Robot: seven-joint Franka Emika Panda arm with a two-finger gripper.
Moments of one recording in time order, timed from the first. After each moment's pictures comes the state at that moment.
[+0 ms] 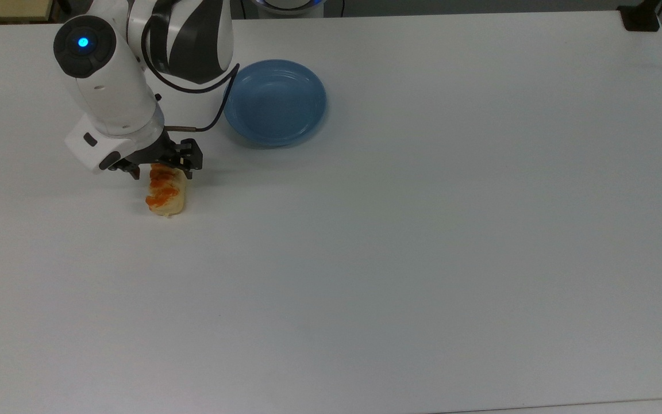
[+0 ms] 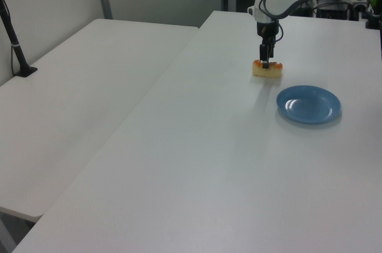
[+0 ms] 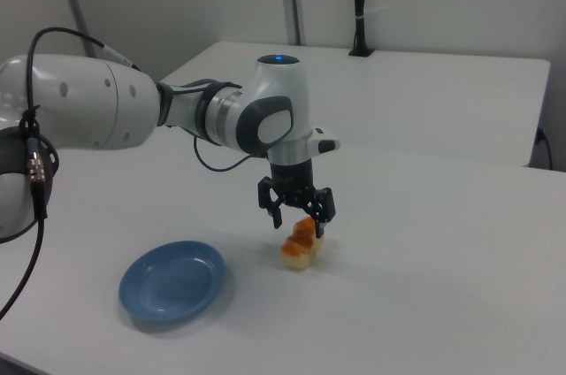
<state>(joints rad) -0.27 0.46 0.04 -1.63 -0.09 2.05 -0.25</state>
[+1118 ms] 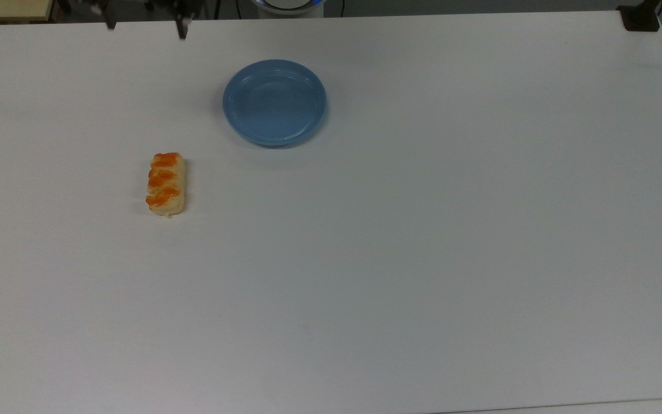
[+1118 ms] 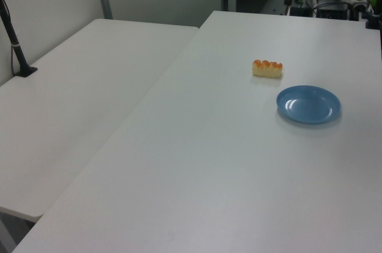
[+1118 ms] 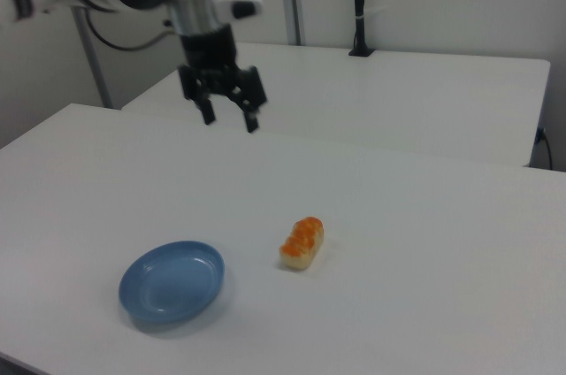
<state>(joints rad) -0.23 0.02 0.05 -1.59 -0.09 1.65 -0.09</state>
